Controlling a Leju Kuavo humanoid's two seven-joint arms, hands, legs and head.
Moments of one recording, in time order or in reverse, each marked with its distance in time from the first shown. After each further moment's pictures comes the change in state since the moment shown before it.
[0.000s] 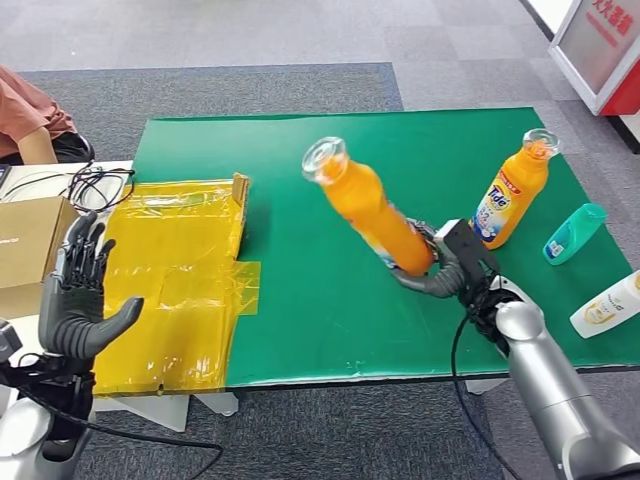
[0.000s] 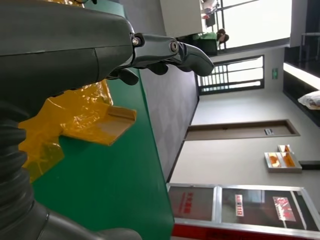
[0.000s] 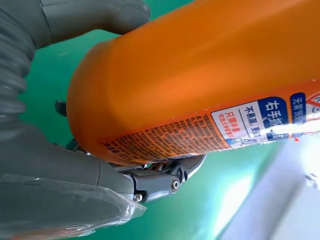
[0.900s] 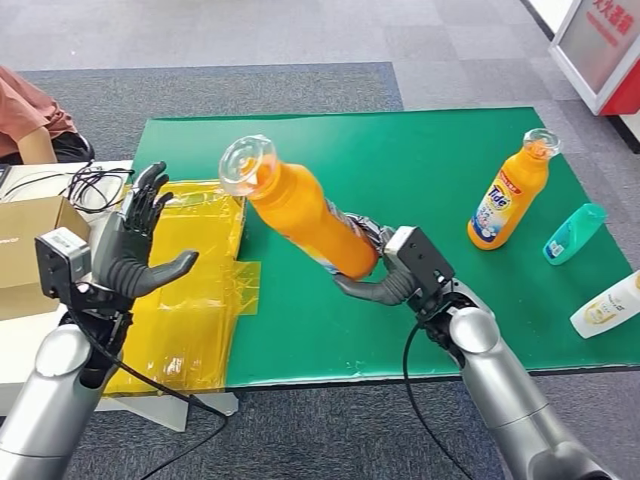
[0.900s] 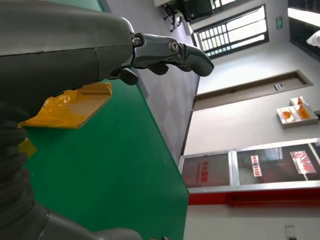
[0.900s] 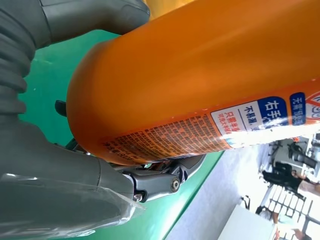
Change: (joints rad) left arm -0.318 0.023 -0.183 0.219 -0.027 -0.059 0.094; right arm 0.021 0.133 0.108 -0.170 0.027 -0.025 -0.007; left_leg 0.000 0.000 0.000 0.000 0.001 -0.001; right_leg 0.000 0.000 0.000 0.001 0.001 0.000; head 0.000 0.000
